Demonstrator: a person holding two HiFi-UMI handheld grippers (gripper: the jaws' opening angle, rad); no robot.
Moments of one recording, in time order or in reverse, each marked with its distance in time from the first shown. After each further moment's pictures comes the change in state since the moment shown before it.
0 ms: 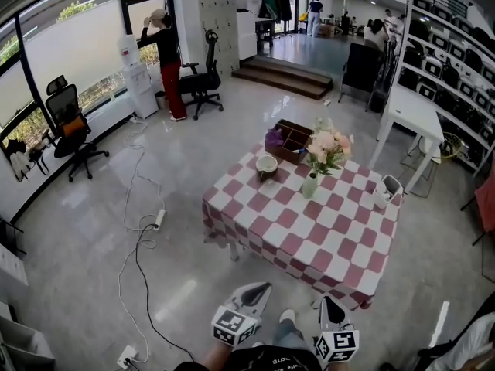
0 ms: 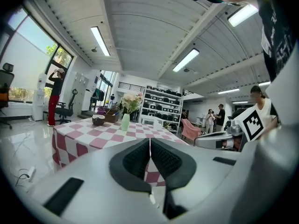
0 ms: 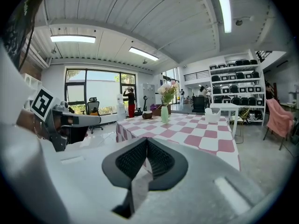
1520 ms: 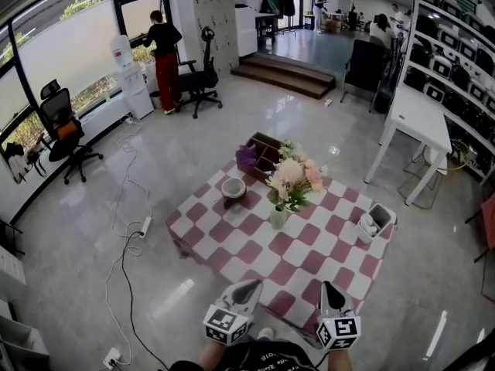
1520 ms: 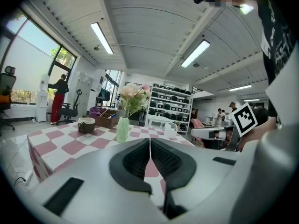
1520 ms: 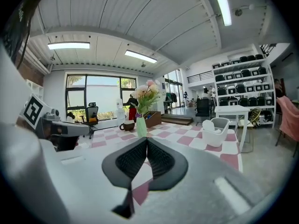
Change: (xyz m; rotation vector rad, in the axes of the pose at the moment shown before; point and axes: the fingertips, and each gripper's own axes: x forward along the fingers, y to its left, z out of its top) left arm 0.186 0.020 0.046 -0.011 0.002 0.102; right arm 0.133 -0.178 0.083 0.002 -0.059 0.071
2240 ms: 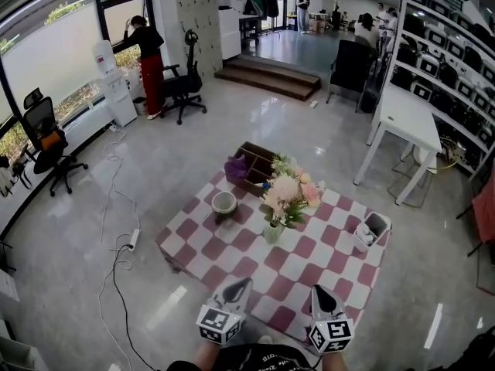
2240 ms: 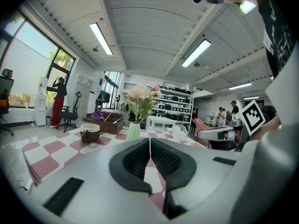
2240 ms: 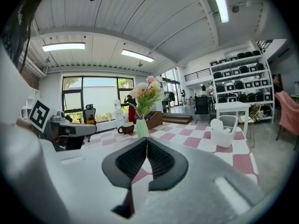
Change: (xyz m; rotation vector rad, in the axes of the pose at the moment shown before) left arm 0.031 0.058 0.021 0.027 -0.006 0.003; right arm 0.043 0.013 0.009 0.046 0.007 -0.018
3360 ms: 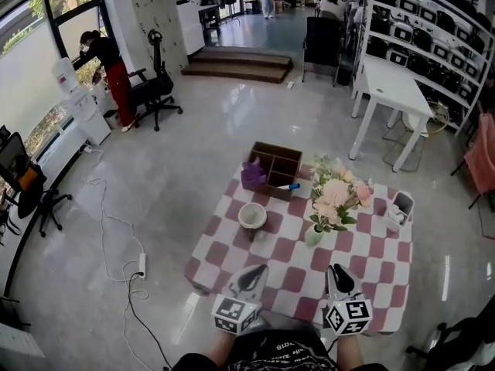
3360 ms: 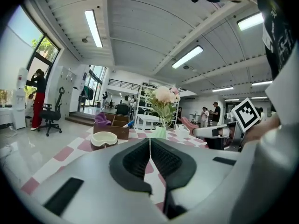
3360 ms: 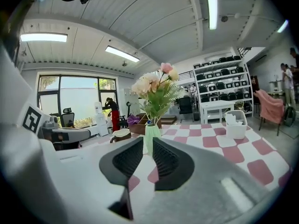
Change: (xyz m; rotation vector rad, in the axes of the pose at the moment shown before) left arm 0.023 0.142 0.025 0.046 0.030 -0.224; right arm 0.110 0.070 0.018 0.093 -0.040 -0.234
